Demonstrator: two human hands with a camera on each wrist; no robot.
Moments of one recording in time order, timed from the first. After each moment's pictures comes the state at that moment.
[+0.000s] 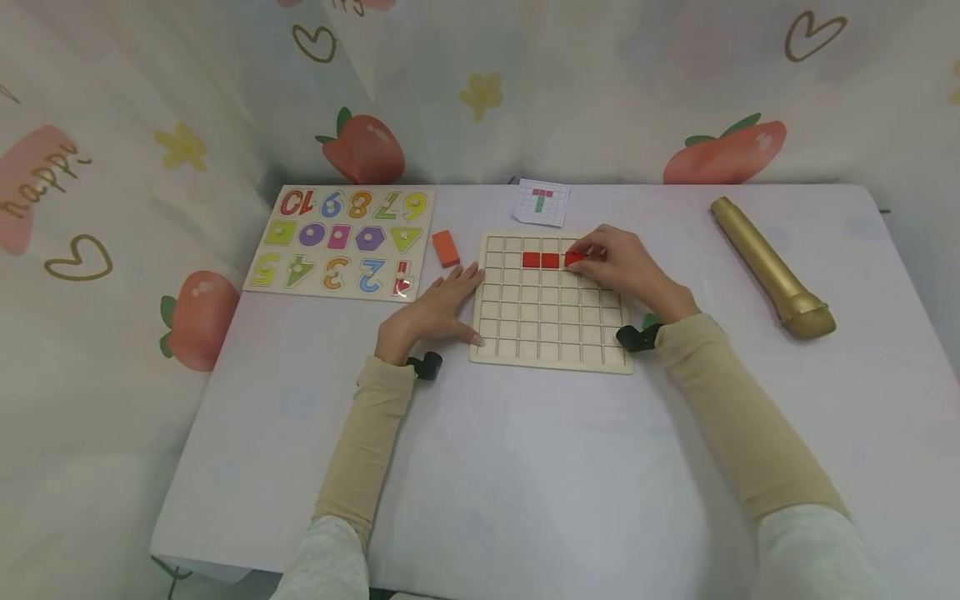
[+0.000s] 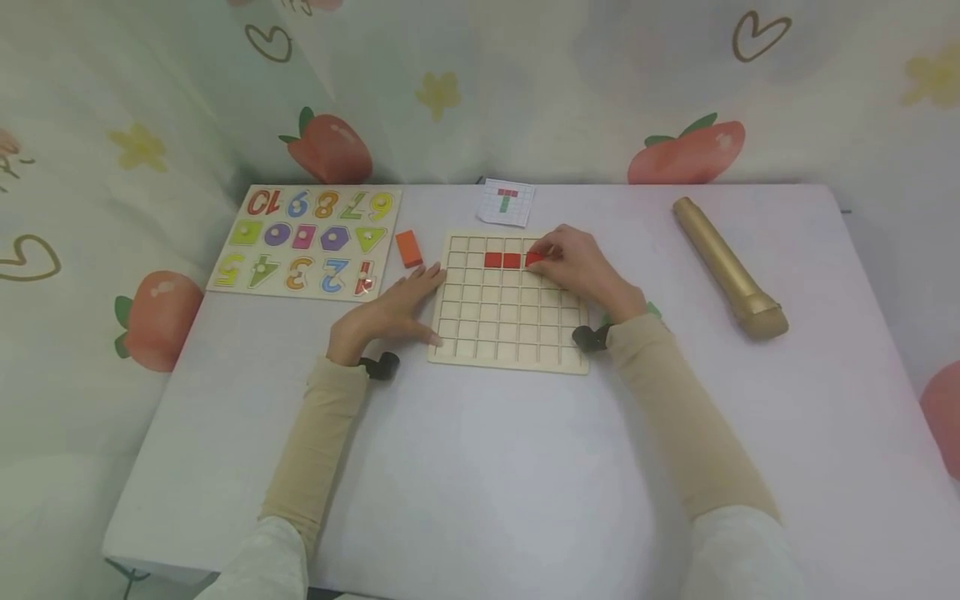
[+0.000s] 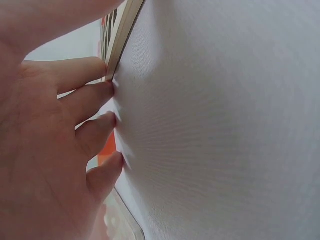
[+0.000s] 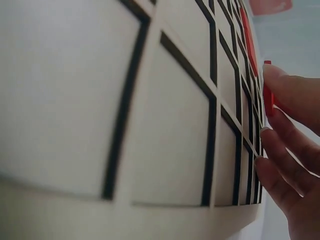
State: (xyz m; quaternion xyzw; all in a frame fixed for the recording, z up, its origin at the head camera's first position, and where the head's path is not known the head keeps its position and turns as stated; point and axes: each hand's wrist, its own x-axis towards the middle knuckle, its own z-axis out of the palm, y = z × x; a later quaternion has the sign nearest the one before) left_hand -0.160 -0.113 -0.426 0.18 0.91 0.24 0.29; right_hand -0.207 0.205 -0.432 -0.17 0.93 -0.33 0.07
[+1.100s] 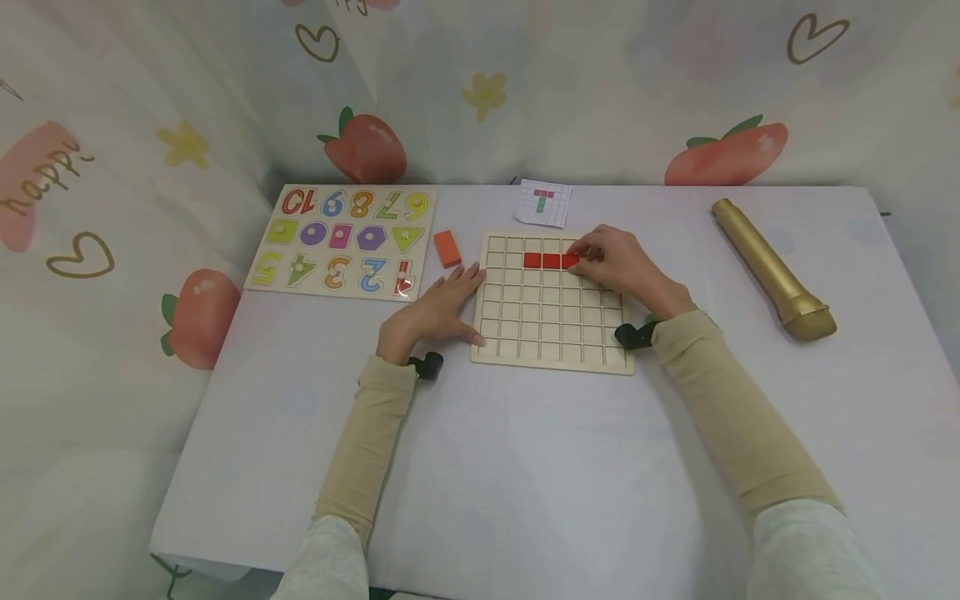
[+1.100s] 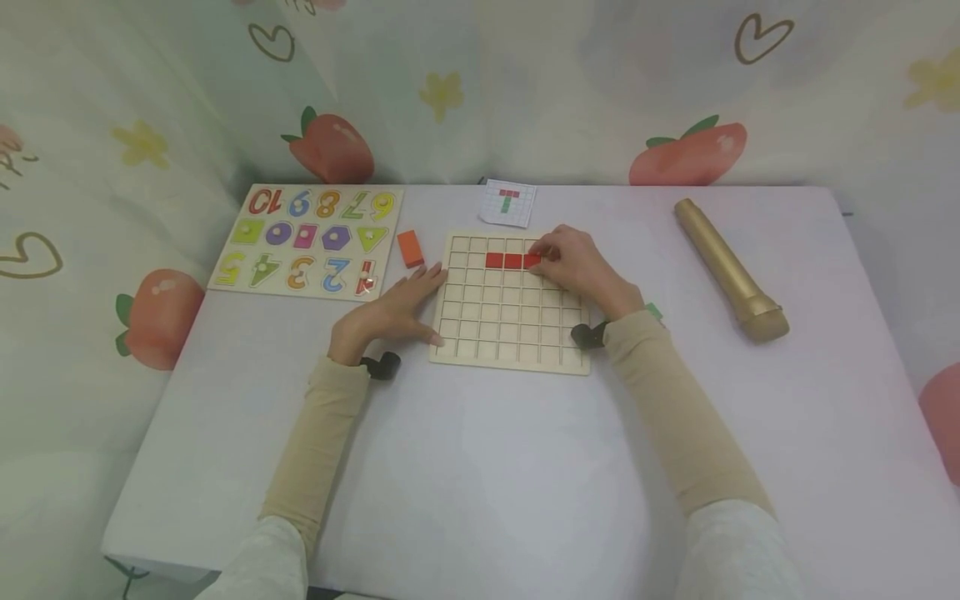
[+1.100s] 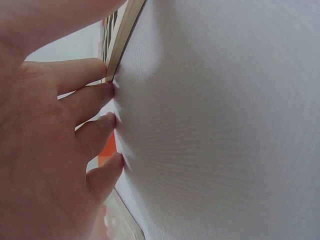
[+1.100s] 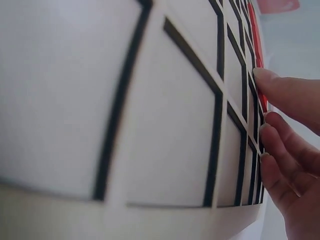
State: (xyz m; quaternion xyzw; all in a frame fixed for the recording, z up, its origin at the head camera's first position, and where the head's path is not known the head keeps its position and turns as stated) left_hand -0.158 -0.110 -0.422 0.18 0.91 0.24 0.29; right_hand -0.214 0.200 -0.432 -0.17 0.94 -0.30 0.10
